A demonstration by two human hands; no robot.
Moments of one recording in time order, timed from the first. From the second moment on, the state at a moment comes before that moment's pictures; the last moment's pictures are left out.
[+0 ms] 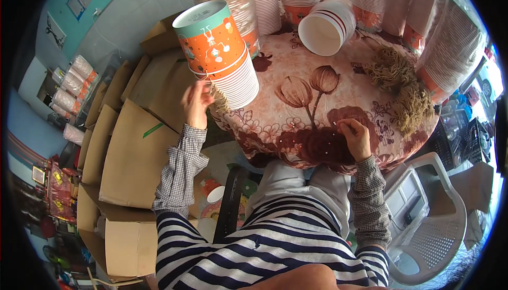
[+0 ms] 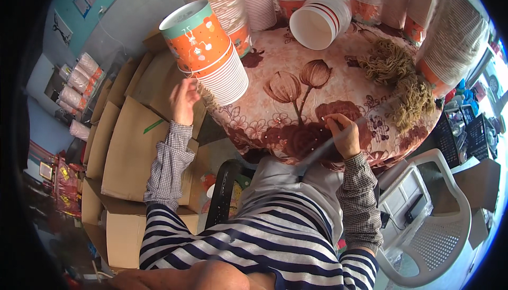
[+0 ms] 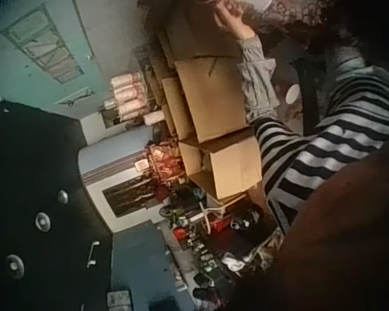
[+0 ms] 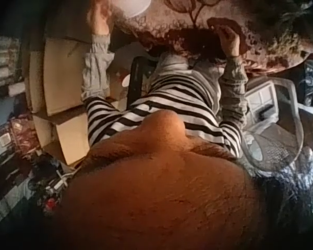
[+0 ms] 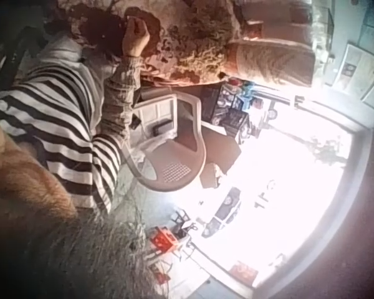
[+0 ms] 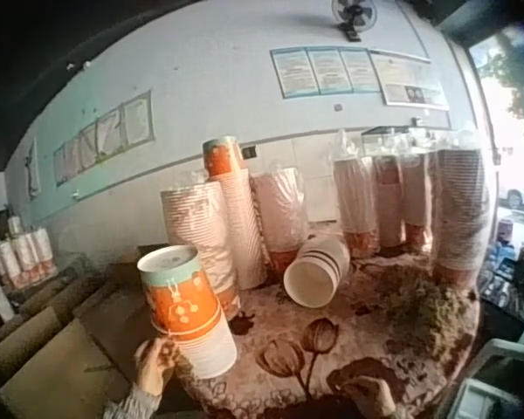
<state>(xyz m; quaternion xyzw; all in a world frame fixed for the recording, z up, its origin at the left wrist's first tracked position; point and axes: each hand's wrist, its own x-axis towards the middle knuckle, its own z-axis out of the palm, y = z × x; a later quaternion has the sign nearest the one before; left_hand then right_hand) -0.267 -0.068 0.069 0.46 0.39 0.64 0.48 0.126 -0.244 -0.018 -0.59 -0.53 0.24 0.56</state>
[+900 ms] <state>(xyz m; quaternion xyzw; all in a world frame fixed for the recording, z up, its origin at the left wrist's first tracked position) -0.267 0.033 0.198 0.78 0.34 0.53 -0.01 0.120 -0.244 -0.015 -0.60 -0.54 0.23 0.54</state>
